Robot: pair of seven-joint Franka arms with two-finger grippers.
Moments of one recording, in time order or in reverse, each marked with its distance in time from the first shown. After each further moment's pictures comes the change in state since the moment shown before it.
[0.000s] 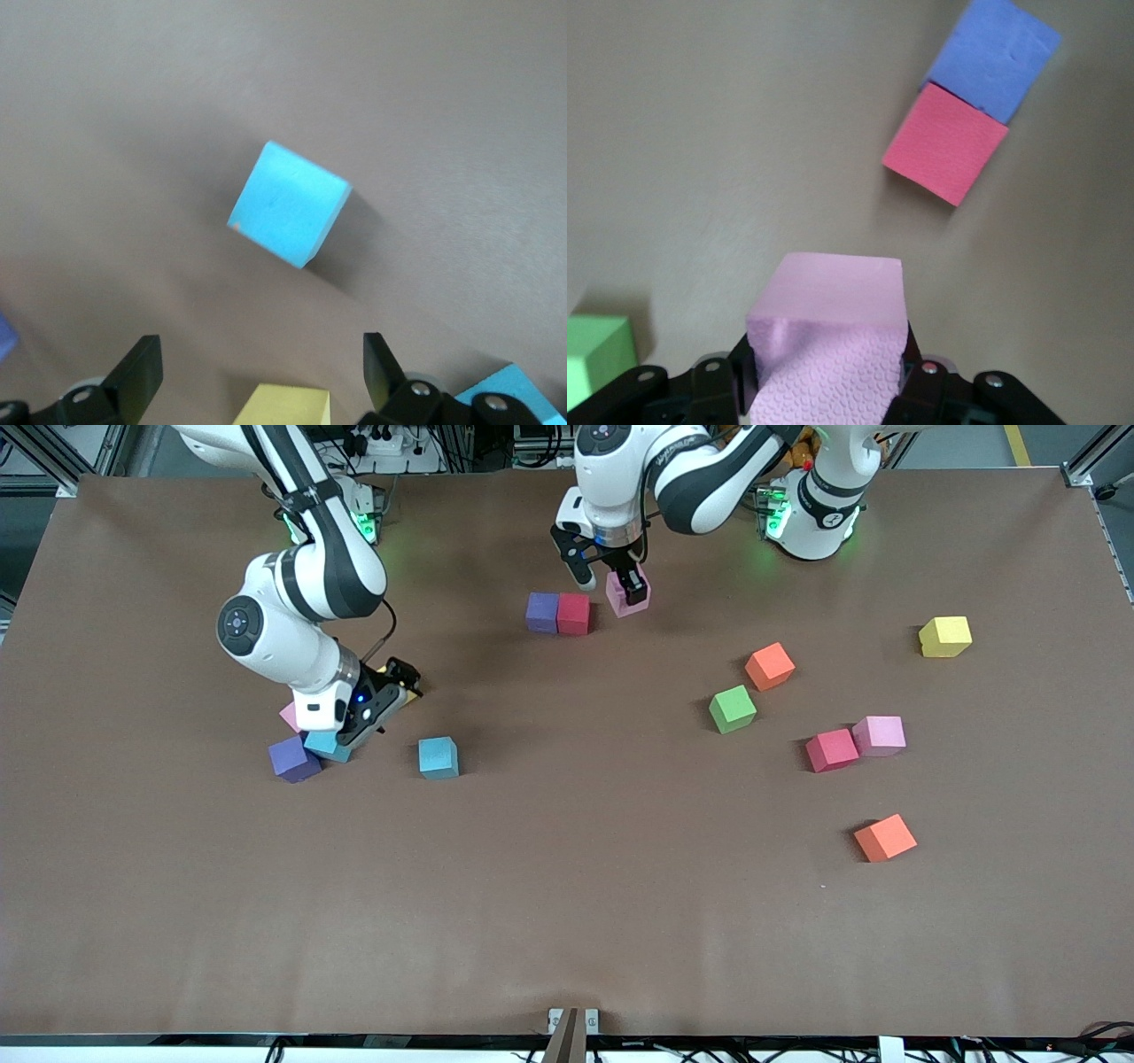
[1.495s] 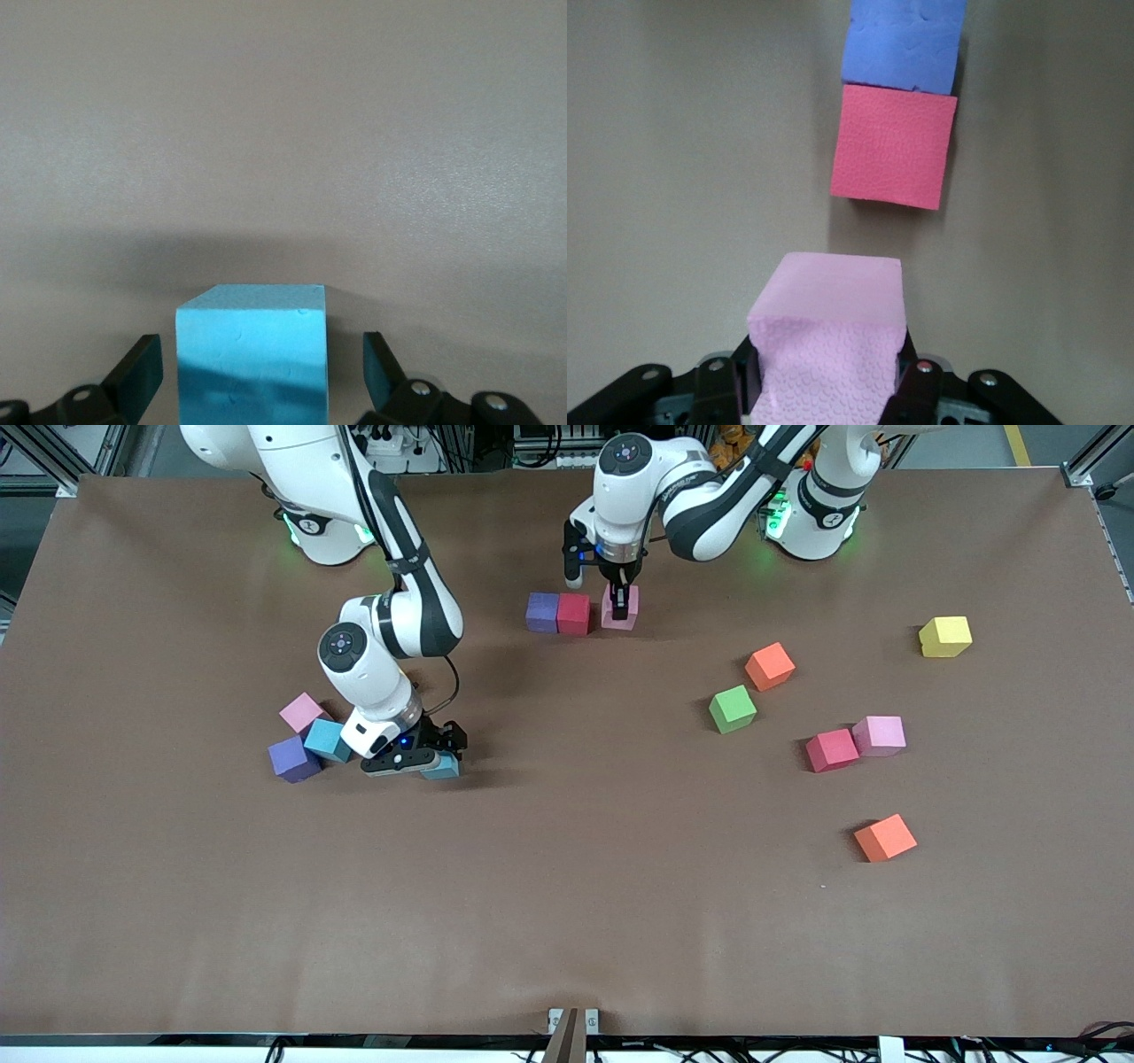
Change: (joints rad) left arm -0.111 0.076 0.134 -0.084 0.099 0.228 0.269; right arm 0.106 0.305 0.034 0.097 0.108 0.341 0.488
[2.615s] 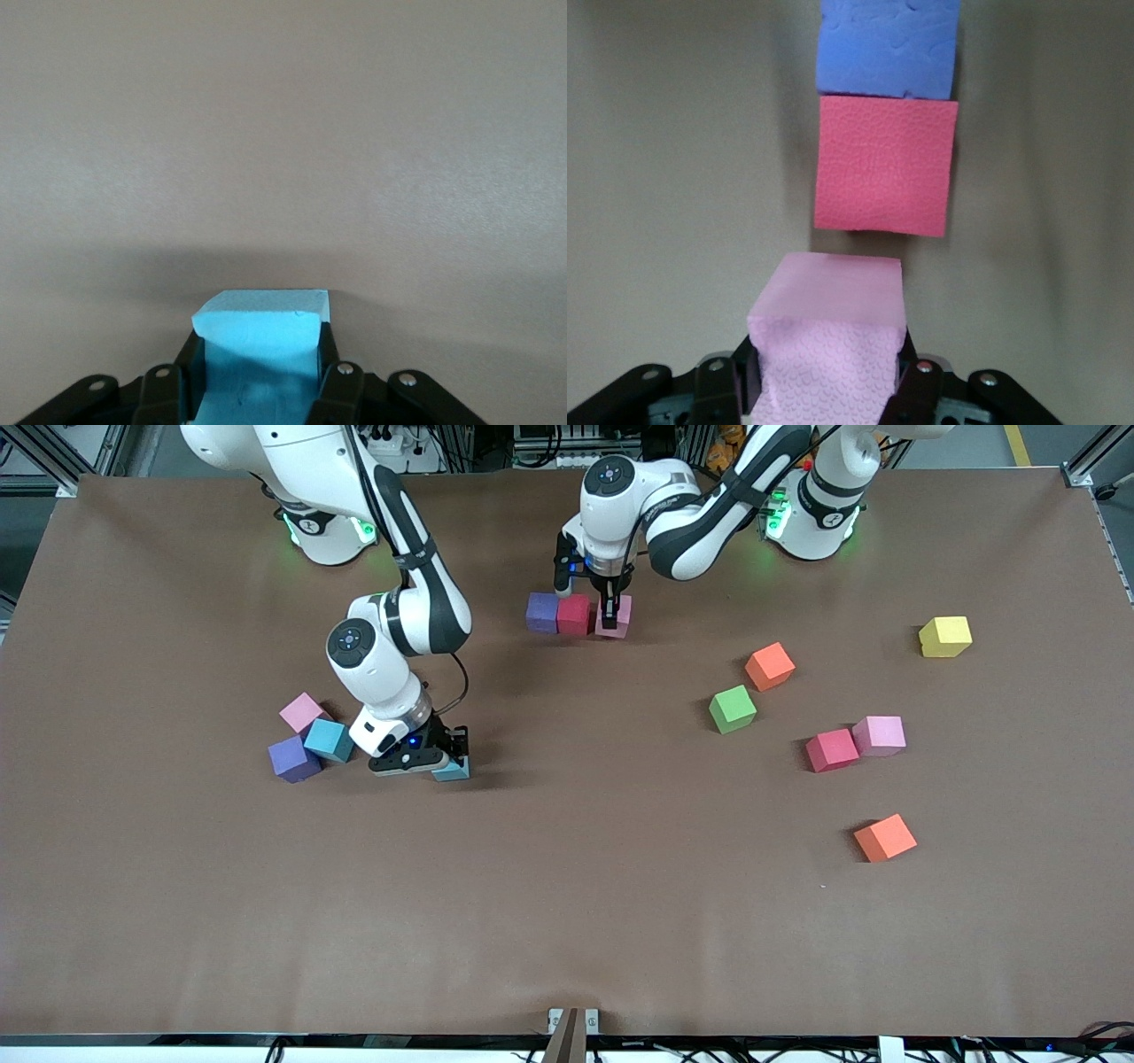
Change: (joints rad) left arm -0.182 0.107 0.169 0.063 0.088 0.001 0.002; right arm 0.012 -0.001 0.014 0.037 0.005 0.009 0.054
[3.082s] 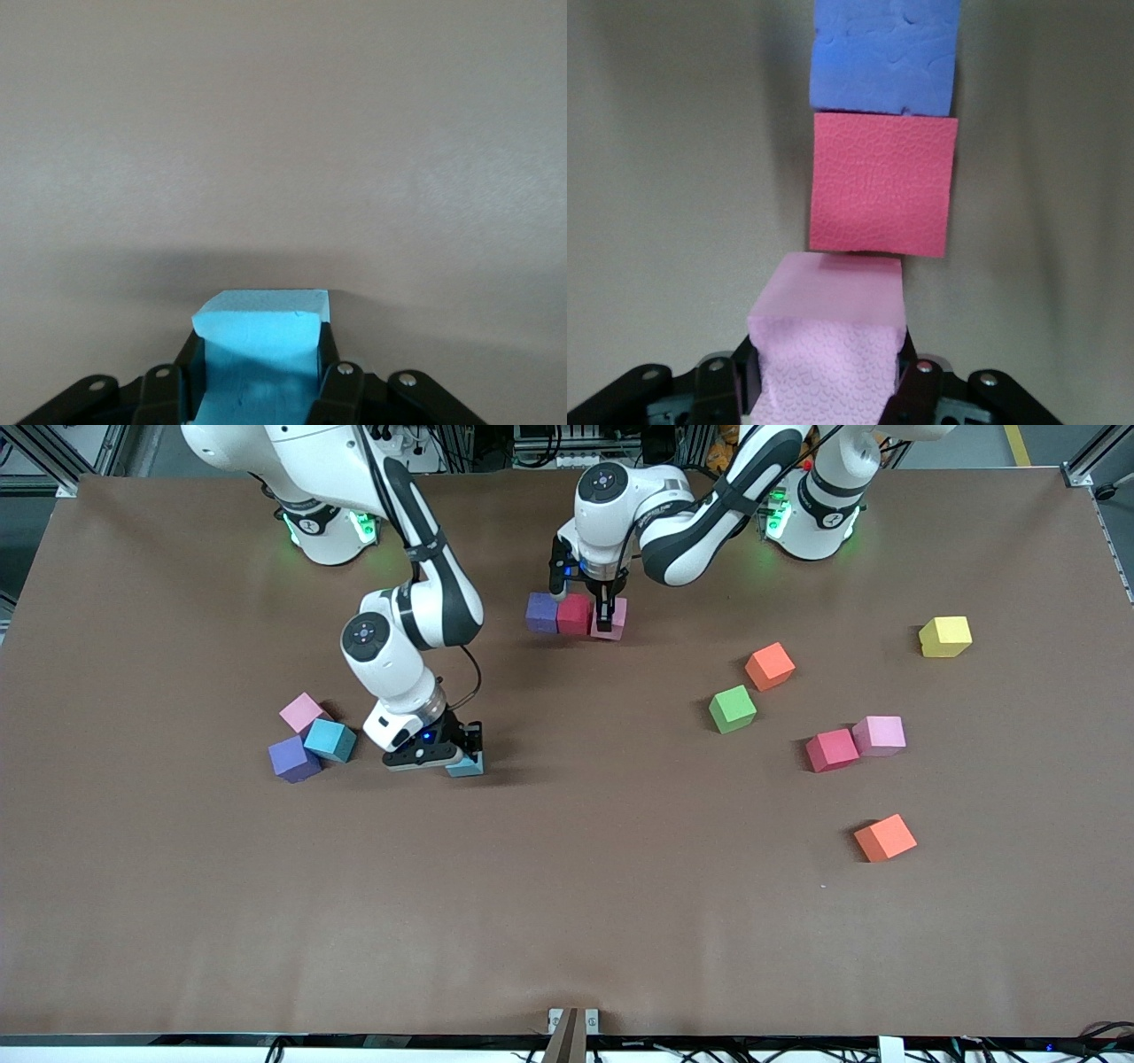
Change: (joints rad) left arm -0.037 0.030 0.030 0.022 0.002 0.000 0.000; right arm 0.042 0.000 0.008 0.006 0.004 -0.002 0.071
